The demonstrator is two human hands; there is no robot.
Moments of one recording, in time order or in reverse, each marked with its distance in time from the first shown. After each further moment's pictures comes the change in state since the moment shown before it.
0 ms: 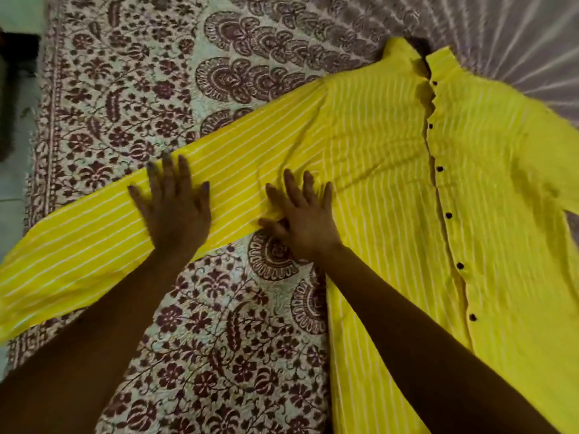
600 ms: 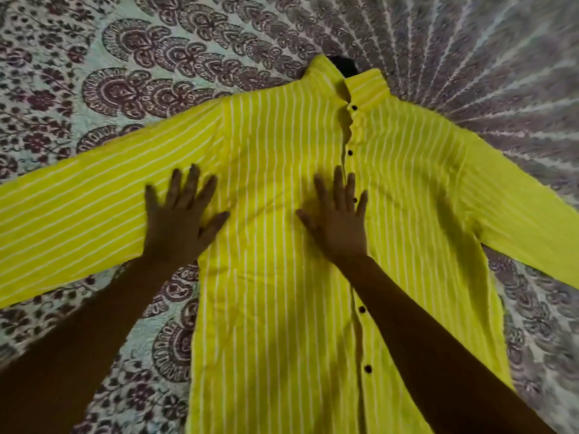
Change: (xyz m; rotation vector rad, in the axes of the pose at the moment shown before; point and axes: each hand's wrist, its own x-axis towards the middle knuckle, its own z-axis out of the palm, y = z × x) left_hand 0.001 0.170 0.027 0.123 -0.073 0.341; right_hand -0.017 0.229 -0.038 -0.017 0.123 0.191
